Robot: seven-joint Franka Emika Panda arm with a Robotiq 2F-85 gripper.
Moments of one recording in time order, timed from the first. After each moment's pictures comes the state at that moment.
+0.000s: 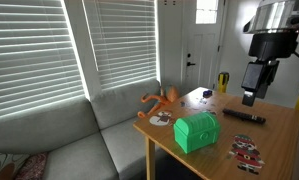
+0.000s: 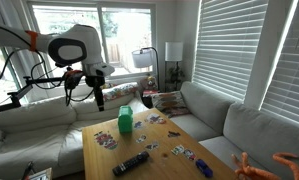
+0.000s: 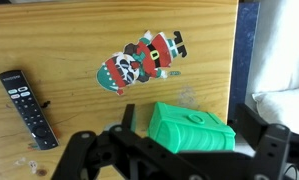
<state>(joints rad) 0.08 -0.50 0.15 -2.34 0.16 1.91 0.29</state>
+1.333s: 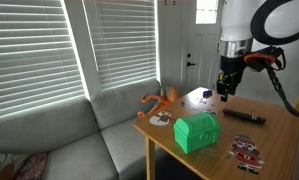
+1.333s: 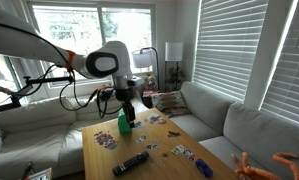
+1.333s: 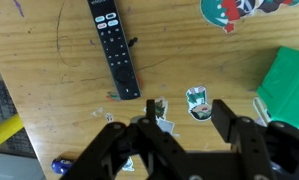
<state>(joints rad) -0.04 -0.20 0.11 -2.21 -0.20 2.04 0.30</state>
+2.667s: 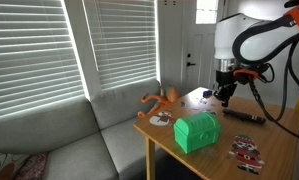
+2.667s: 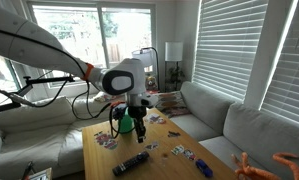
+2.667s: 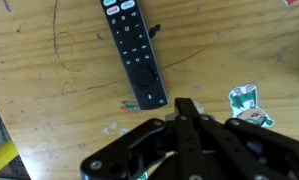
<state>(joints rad) -0.04 -0.04 0.00 -2.19 -0.21 2.13 0.30</state>
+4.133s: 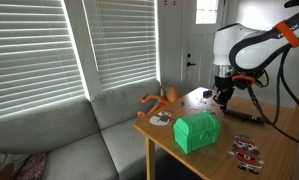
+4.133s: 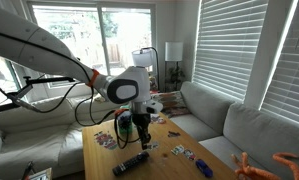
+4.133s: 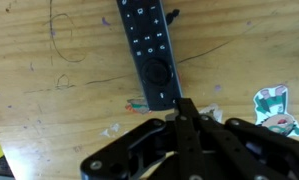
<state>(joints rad) -0.04 0.02 -0.04 -2.19 -0.22 2.20 0.22</state>
